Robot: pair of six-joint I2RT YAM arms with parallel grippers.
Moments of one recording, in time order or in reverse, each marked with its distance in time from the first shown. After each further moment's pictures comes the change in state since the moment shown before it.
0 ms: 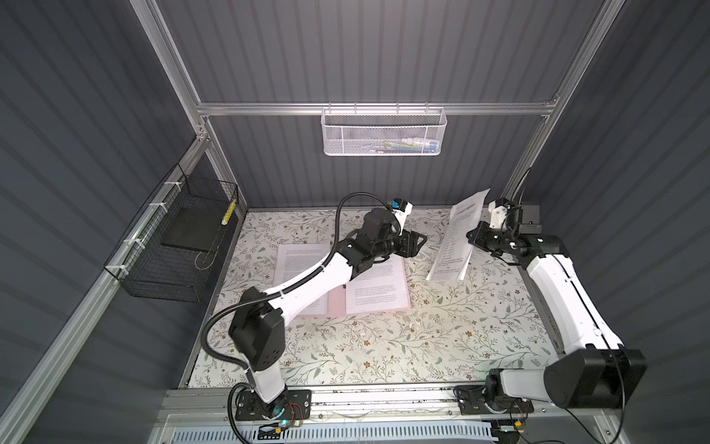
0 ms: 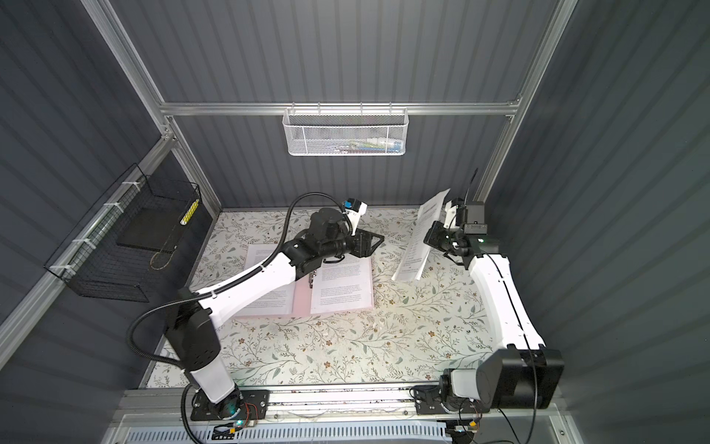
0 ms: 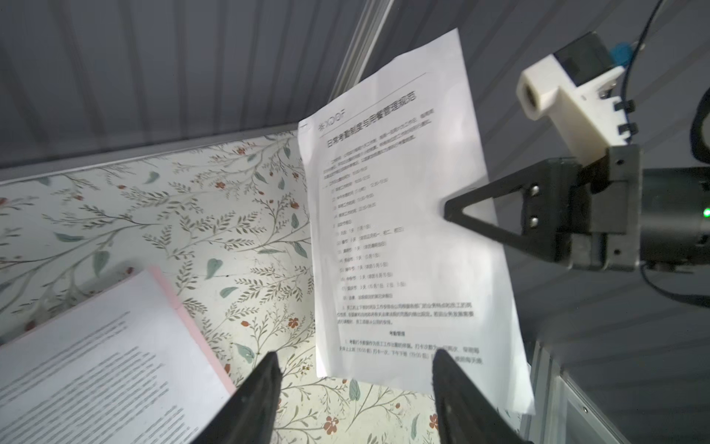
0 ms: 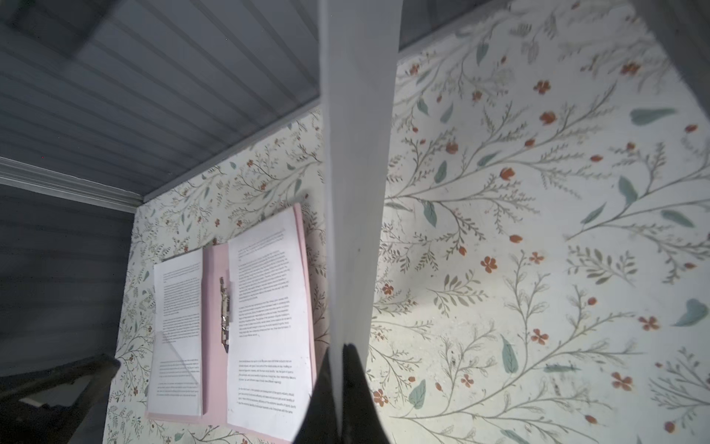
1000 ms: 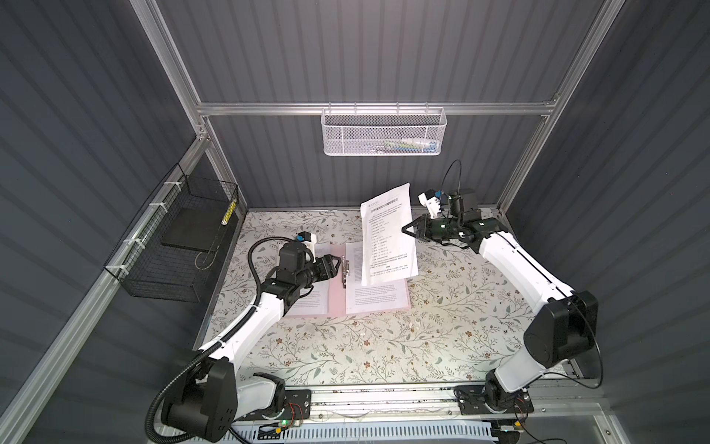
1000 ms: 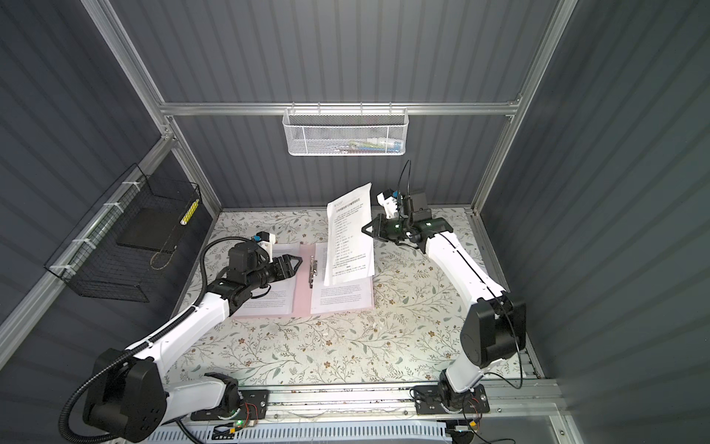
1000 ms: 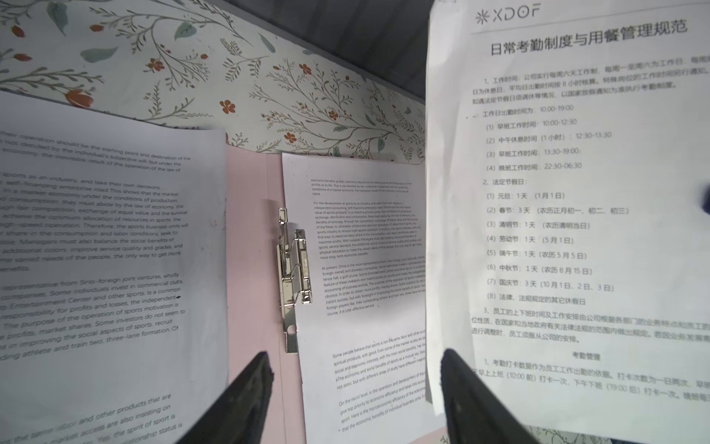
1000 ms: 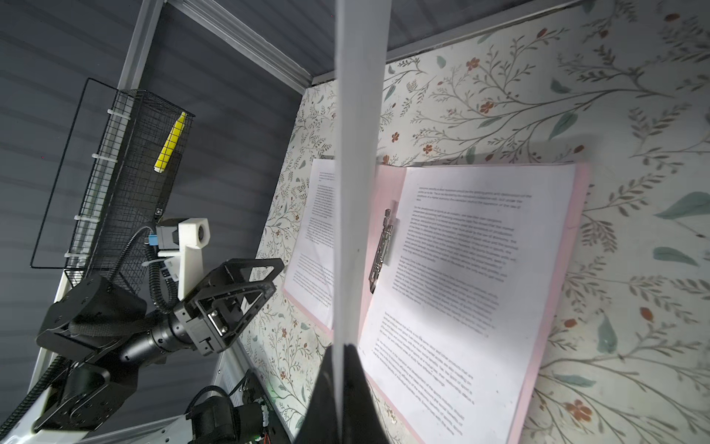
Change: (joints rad) left arm 0.482 -0.436 -0.685 0.046 0.089 -0.129; right arm 0.306 0.333 0.149 0.217 -0.394 0.081
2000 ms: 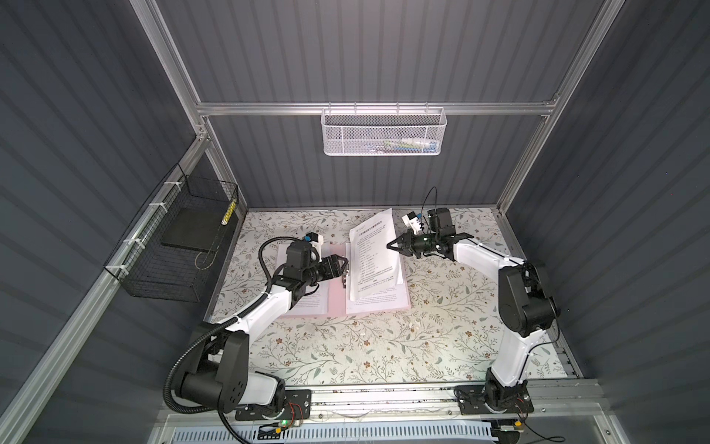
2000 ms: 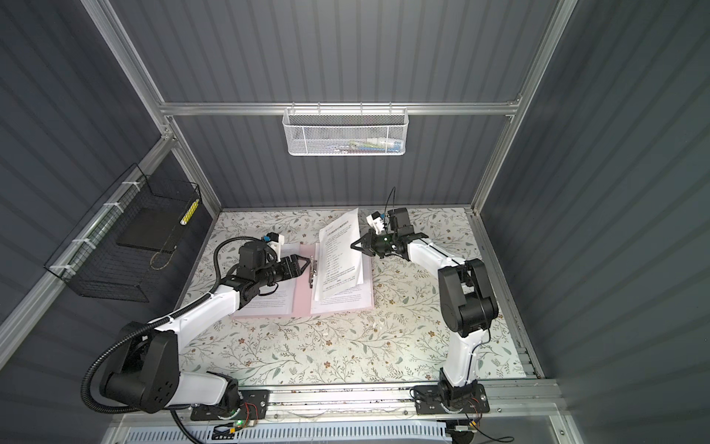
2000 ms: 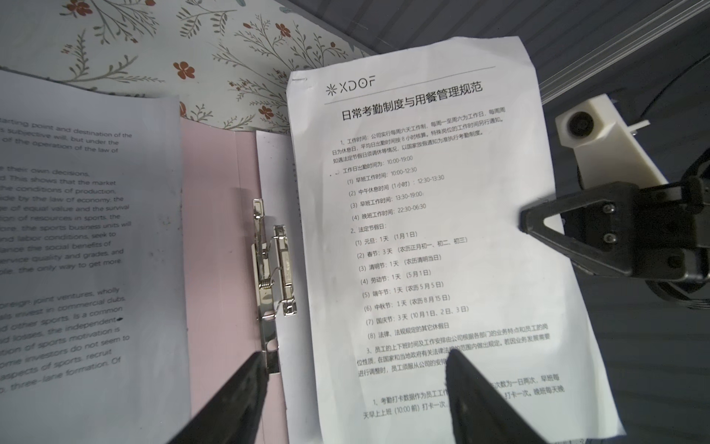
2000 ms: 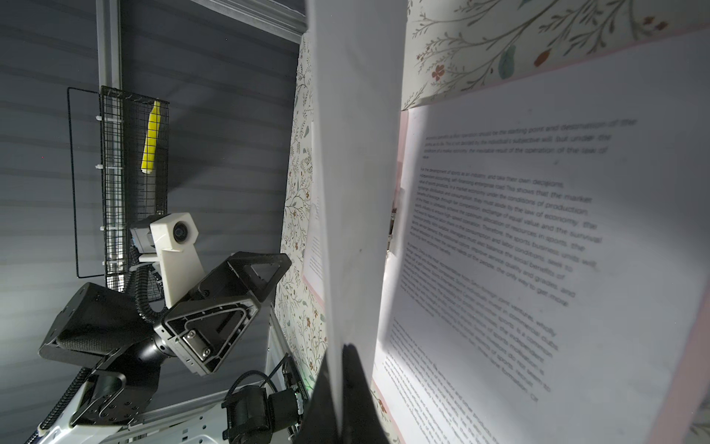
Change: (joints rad) left arm 0.006 0.135 0.000 0.117 0.086 -0.018; right arm 0.007 0.239 -0.160 0.359 -0.192 0.192
